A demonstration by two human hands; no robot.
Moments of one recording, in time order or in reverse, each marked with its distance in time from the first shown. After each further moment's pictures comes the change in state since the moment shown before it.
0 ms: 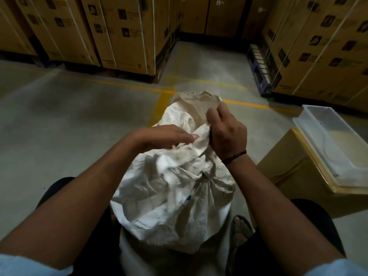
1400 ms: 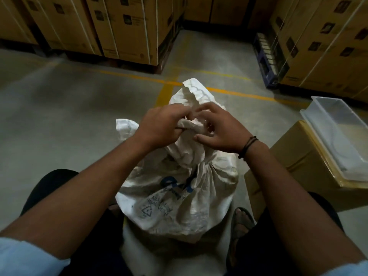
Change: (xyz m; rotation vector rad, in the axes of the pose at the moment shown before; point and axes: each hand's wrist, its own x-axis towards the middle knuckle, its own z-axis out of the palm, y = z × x) left_hand 0.005 -0.026 0.010 0.763 0.731 0.430; right_hand 0.005 0.015 0.003 0.711 -0.659 -0.088
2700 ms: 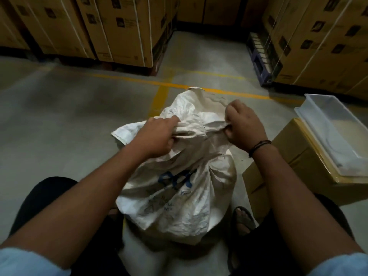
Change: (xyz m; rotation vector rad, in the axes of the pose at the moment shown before) left_hand -0.006 -0.017 0.030 0.116 -0.344 -0.093; right_hand -0.027 0.046 -0.014 -0.470 0.157 0.203
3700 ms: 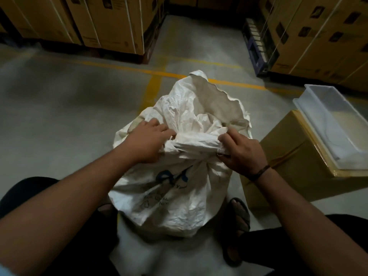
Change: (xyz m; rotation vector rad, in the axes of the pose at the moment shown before) left_hand -0.007 -0.015 0.021 0.243 -0.278 0.143; right_hand -0.070 -0.007 0.024 -0.091 0.078 -0.237
